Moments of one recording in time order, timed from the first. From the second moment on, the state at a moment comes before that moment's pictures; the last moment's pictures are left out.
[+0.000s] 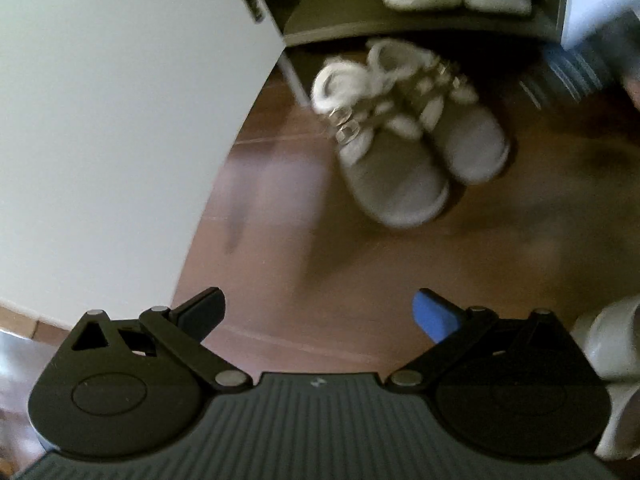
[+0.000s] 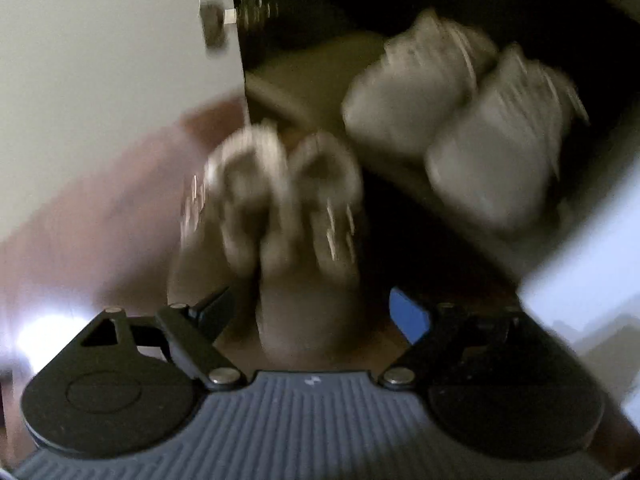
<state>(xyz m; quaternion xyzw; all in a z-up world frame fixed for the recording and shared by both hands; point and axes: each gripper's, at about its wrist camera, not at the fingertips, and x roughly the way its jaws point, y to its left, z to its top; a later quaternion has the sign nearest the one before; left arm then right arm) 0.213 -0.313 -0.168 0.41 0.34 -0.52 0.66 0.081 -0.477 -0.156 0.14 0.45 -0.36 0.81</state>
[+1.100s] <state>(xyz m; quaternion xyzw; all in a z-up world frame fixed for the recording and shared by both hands) 0.256 -0.401 -0.291 0.45 0.26 -0.56 0.65 0.103 -0.499 -0.265 0.27 0.38 -0.37 0.80</state>
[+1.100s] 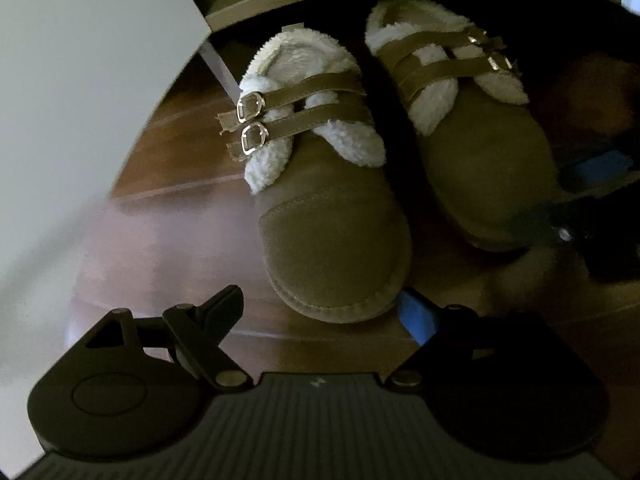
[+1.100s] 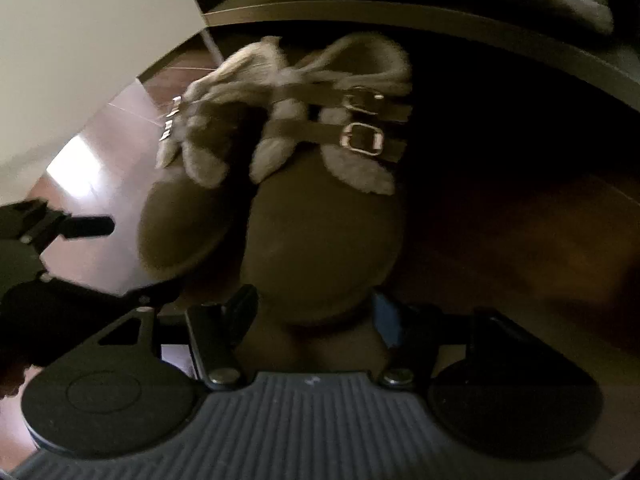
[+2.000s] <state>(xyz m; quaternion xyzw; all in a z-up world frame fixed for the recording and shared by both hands) 0.273 -0.400 -0.298 0.43 0.28 -0.60 0.62 0.115 -0.476 -0.258 0.23 0.40 -0.41 0.79</state>
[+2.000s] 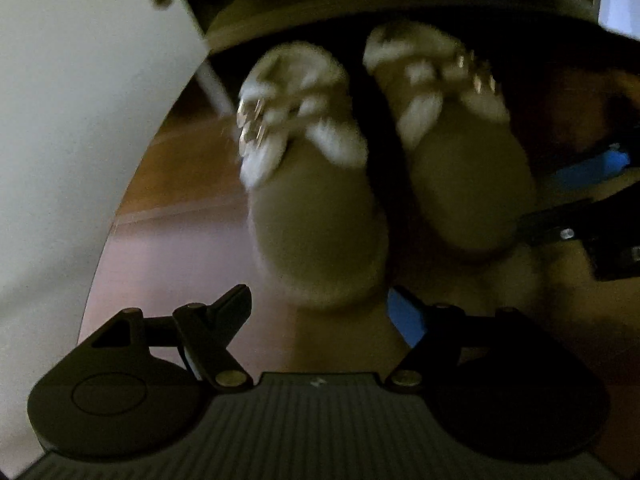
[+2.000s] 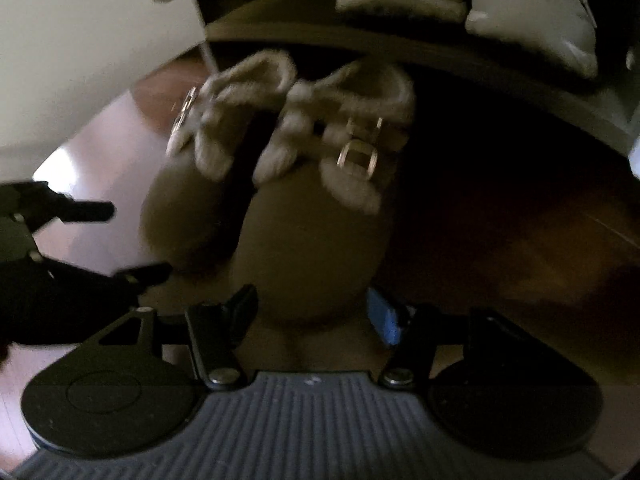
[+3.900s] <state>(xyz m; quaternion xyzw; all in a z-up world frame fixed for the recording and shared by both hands) 0.266 -0.441 -0.258 0.40 0.30 -0.60 0.63 0.089 -0.490 -0.236 0.18 0.45 -0.42 0.77</state>
